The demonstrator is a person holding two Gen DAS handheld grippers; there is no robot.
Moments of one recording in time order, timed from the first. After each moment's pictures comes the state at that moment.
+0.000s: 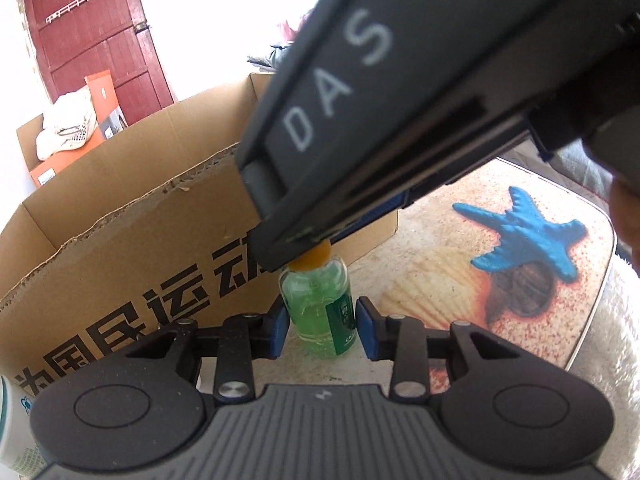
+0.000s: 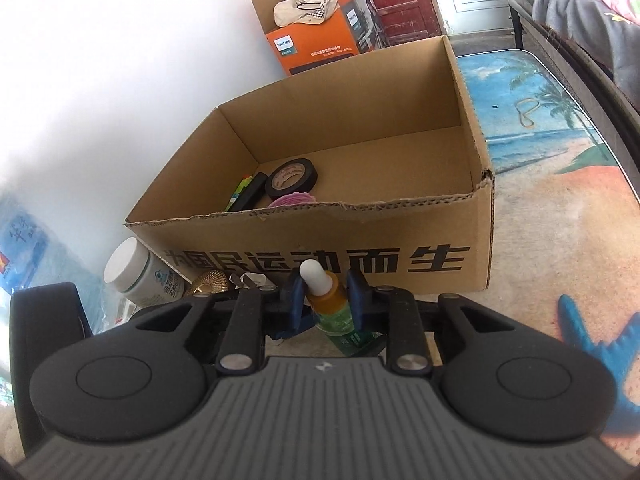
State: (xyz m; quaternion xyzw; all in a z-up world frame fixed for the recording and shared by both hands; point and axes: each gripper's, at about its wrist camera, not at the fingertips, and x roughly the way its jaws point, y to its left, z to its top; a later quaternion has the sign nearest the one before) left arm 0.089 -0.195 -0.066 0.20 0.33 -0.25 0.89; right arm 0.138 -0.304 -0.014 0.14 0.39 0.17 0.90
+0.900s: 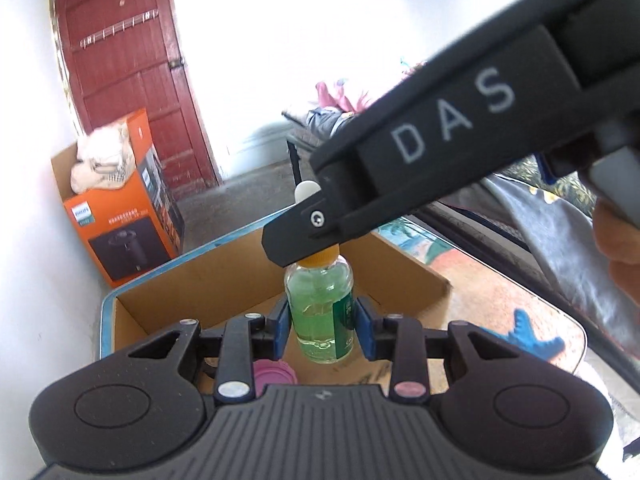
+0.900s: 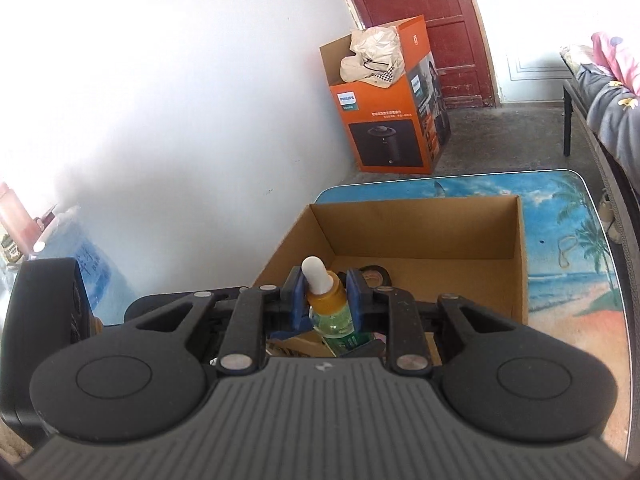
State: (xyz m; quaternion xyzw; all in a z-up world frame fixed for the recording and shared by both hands) left arm 0.114 -0.162 0.082 0.16 0.29 -0.23 0.91; right arm 0.169 -0.288 0.136 0.11 0.32 0.24 0.91
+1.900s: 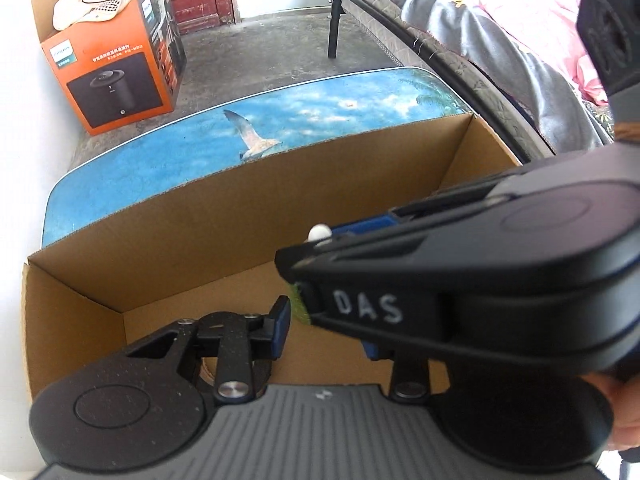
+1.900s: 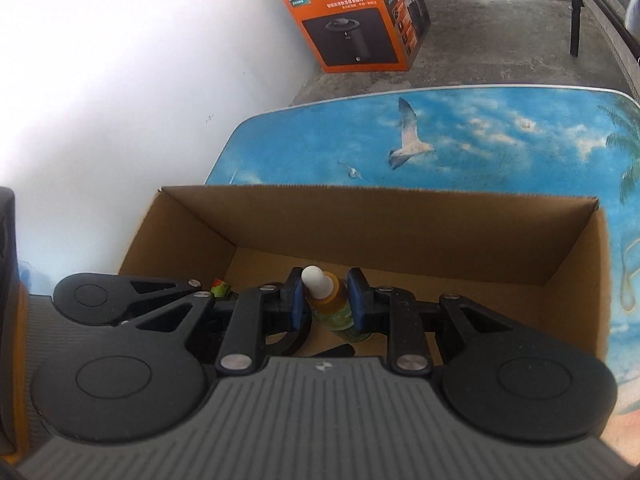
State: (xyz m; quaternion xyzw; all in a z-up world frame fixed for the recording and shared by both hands) left arm 0.319 -0.172 0.010 0.10 0.52 -0.17 0.83; right arm 0.395 -0.286 0.001 0.11 0.48 0.22 0.84
